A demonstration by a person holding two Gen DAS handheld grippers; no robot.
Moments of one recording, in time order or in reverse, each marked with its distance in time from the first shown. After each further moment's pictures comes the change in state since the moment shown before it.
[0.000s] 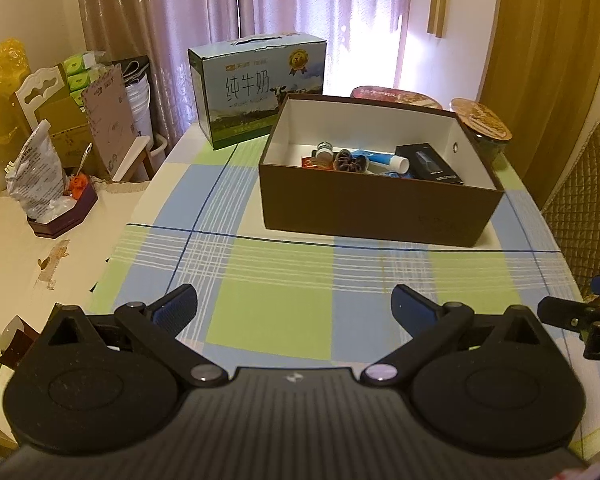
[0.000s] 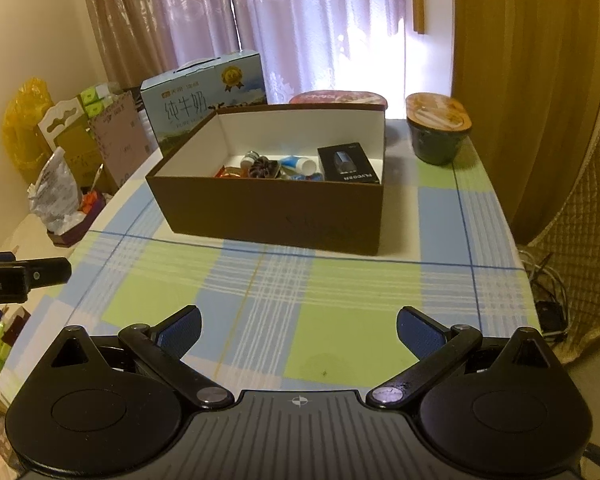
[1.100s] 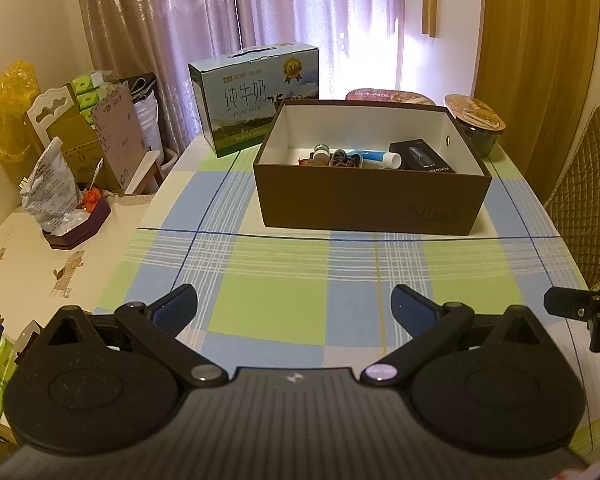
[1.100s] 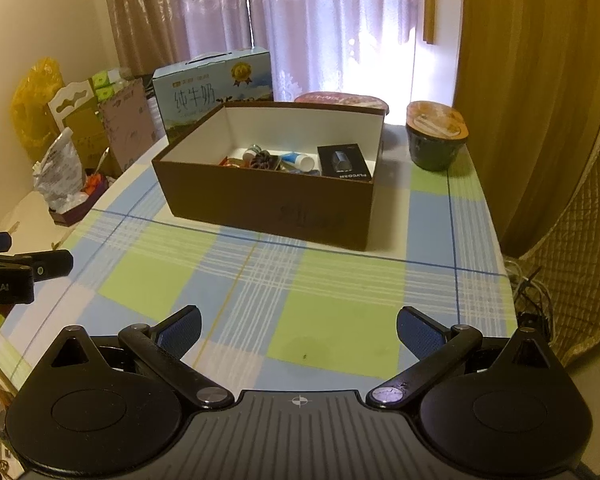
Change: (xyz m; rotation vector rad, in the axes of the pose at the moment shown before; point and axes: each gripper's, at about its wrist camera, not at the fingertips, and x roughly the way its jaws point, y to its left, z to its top) left arm -0.021 -0.028 -0.021 0.032 -0.033 0.061; right arm -0.019 -0.006 -0.011 -0.077 0.004 -0.007
